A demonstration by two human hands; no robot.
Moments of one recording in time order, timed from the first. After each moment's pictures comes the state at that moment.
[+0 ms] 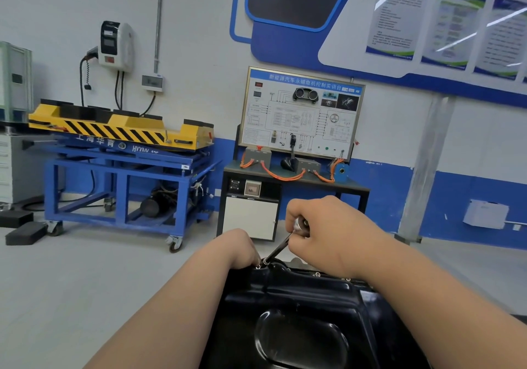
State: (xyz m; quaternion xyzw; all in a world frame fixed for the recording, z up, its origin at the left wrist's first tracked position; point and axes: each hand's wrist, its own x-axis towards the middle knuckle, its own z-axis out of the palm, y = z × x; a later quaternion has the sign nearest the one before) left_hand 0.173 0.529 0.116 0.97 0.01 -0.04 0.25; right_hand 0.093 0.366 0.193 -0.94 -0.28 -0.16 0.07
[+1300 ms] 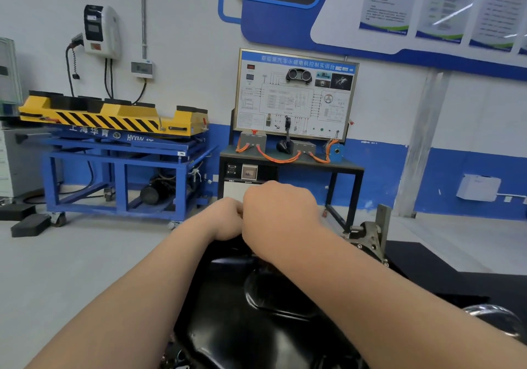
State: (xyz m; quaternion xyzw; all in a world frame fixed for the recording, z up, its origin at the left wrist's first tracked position) left_hand 0.151 0.540 0.116 0.95 -0.07 0.04 0.29; right_hand 0.057 0.421 0.181 -0.96 -0.19 -0.18 -0.07
